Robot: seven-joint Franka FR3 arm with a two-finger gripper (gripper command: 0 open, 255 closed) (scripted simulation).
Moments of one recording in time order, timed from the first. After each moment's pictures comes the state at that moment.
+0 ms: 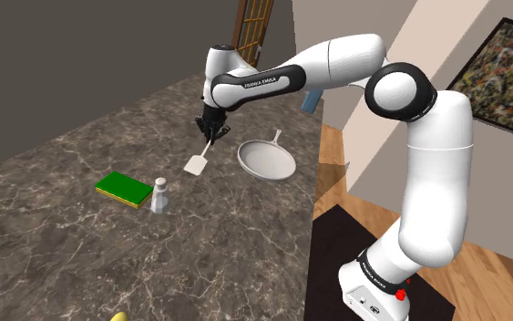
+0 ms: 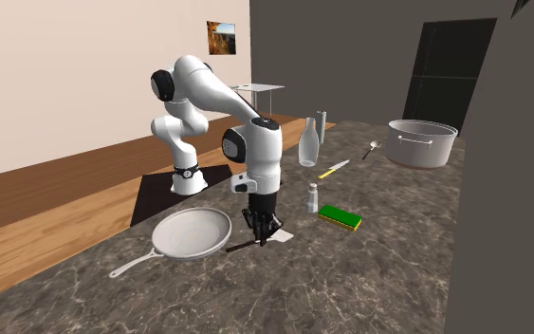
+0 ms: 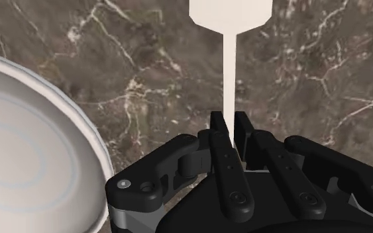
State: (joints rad) arm 0.05 0.58 0.28 -1.57 -0.26 2.14 1.42
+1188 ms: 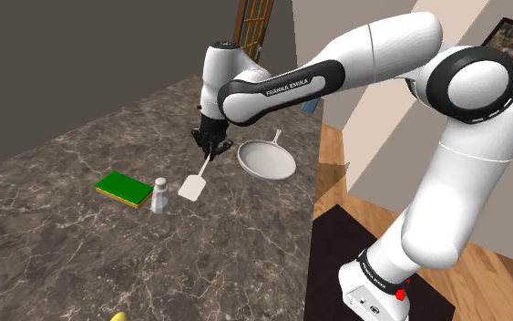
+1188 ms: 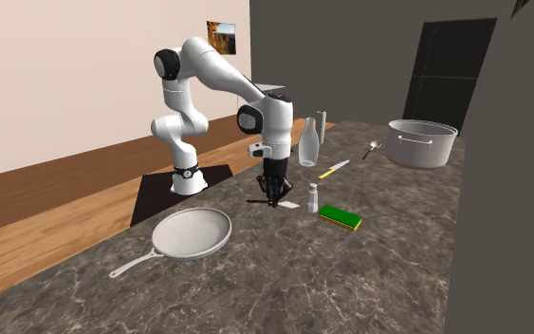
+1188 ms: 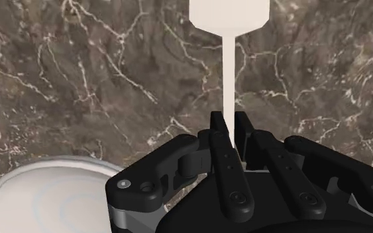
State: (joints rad) arm 0.12 0.29 0.37 -1.92 -0.21 2.19 1.58
